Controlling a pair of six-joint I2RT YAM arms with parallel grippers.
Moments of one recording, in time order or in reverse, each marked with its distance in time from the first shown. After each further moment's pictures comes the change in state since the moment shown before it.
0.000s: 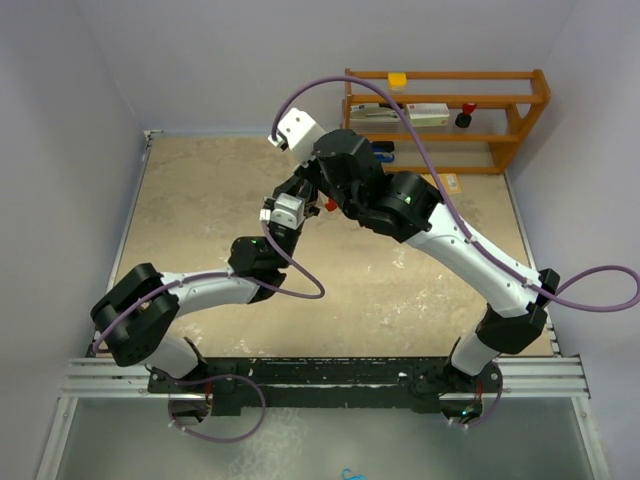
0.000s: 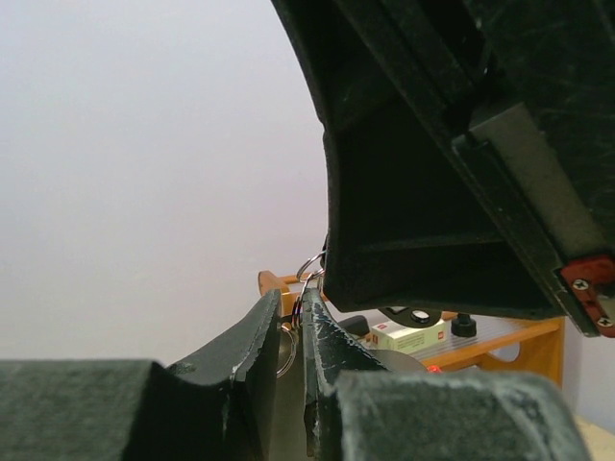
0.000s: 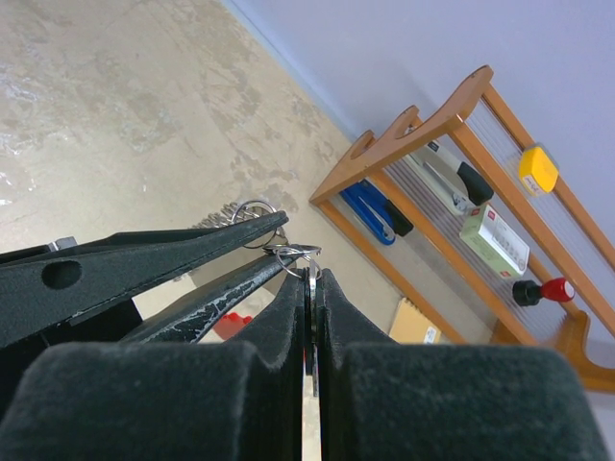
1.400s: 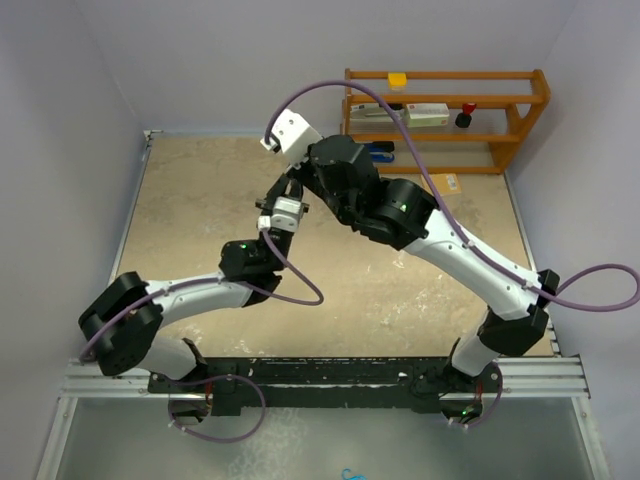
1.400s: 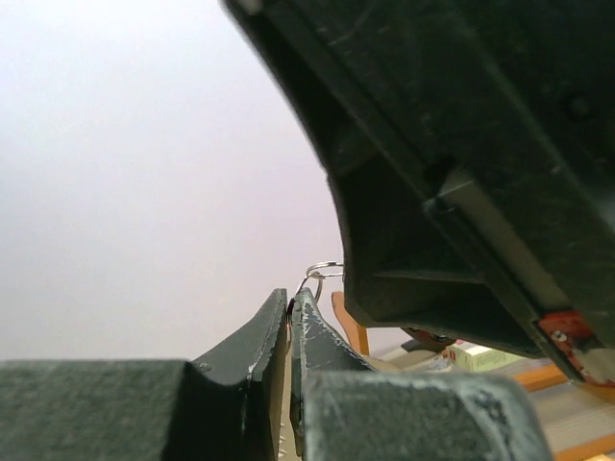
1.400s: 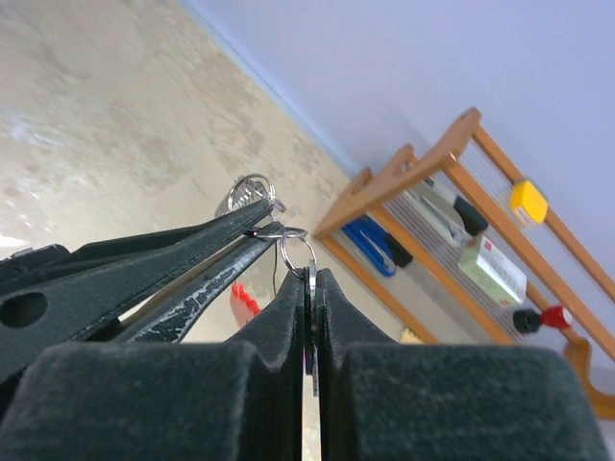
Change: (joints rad) left arm -0.027 -0.053 0.013 -0.004 -0.084 0.235; right arm 0.020 -0.009 -0.034 0.100 0.041 -0.025
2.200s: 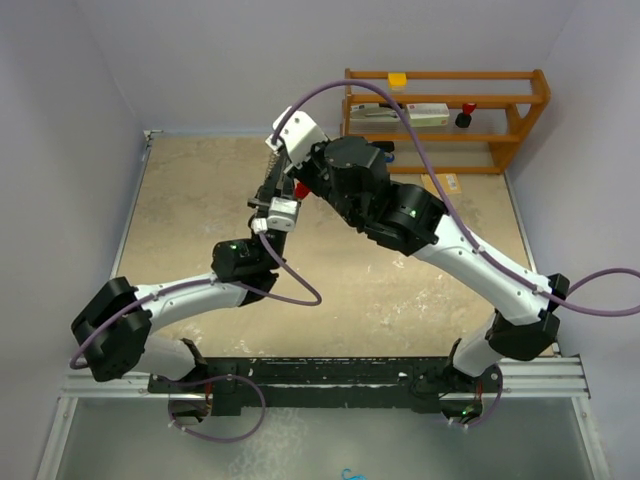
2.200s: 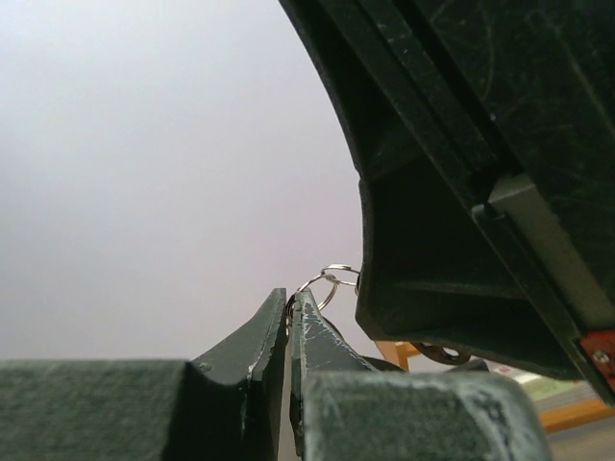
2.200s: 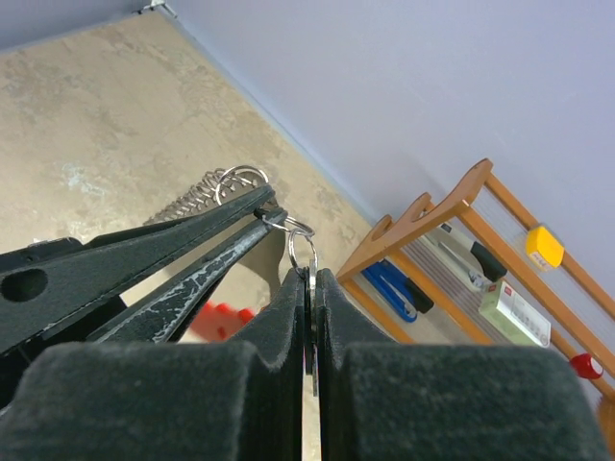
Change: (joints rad) left arm -0.001 -0.088 -0.014 0.001 0.001 0.102; right arm 0.023 -0.051 -0.058 0.134 -0.095 -0.019
